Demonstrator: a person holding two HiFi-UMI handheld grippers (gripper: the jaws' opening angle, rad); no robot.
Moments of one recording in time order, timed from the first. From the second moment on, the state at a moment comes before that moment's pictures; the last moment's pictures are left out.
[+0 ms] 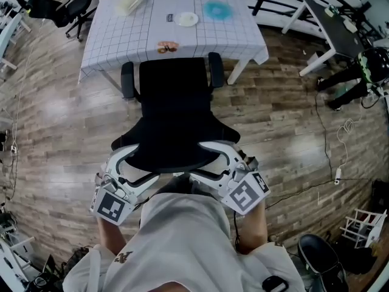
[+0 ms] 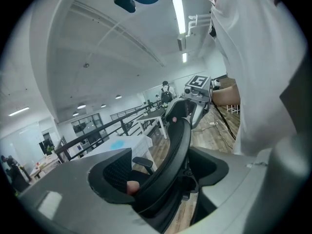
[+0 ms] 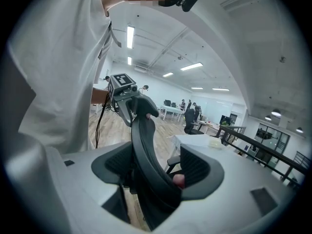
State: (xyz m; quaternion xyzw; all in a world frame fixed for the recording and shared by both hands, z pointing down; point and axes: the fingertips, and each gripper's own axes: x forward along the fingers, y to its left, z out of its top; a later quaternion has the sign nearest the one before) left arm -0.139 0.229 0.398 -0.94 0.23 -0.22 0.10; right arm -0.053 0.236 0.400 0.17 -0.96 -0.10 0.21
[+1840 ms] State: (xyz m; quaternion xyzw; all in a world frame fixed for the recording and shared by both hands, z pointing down) left arm -0.089 0.107 0.398 -0.93 0.27 -0.23 0.09; right arm 0.000 0.113 0.401 0.14 -0.96 -0.11 0.22
